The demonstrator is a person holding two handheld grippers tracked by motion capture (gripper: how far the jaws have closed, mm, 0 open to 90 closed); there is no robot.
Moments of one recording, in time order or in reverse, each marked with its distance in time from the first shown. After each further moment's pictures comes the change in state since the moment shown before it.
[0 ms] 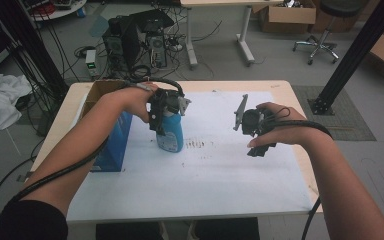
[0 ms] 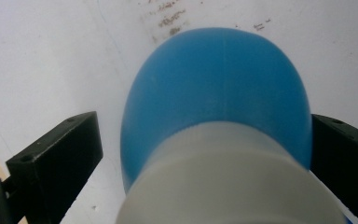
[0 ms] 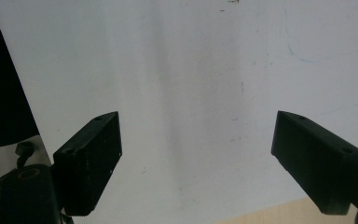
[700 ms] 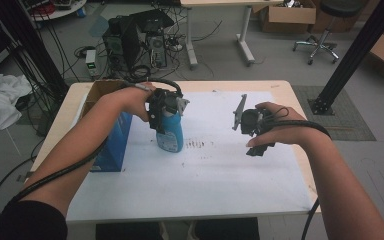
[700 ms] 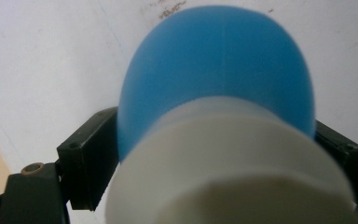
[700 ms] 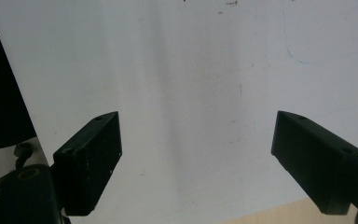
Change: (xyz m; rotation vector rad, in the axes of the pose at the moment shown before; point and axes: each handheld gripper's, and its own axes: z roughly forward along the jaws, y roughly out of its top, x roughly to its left) left arm -0.001 -0.003 0.000 0.022 0.007 0.007; right arm -0.001 0.002 0.001 0.000 -0.004 0.003
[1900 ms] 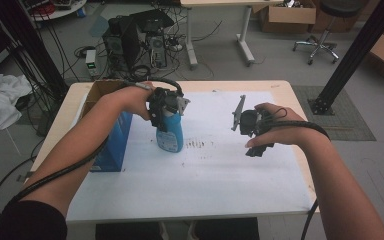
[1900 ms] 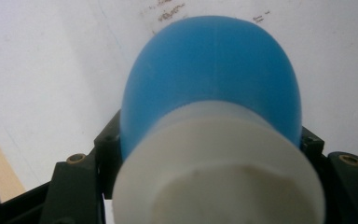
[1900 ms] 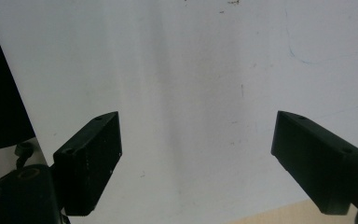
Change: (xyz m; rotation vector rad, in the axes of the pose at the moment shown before) left arm -0.001 0.002 -0.004 -0.004 0.003 0.012; right arm 0.000 0.001 0.003 0.006 0.003 0.000
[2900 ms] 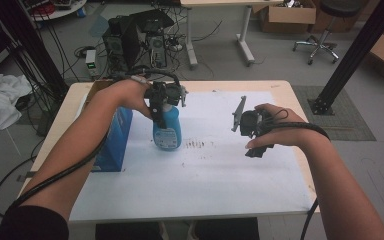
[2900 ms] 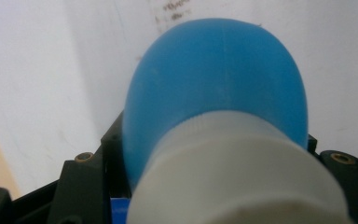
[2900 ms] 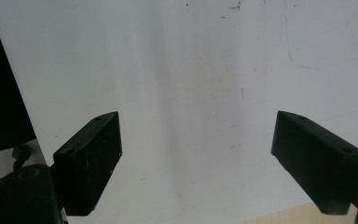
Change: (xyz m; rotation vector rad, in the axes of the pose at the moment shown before) left arm -0.001 0.000 -0.030 0.043 -0.073 -0.261; right arm 0.003 0.000 -0.001 -0.018 -0.007 -0.007
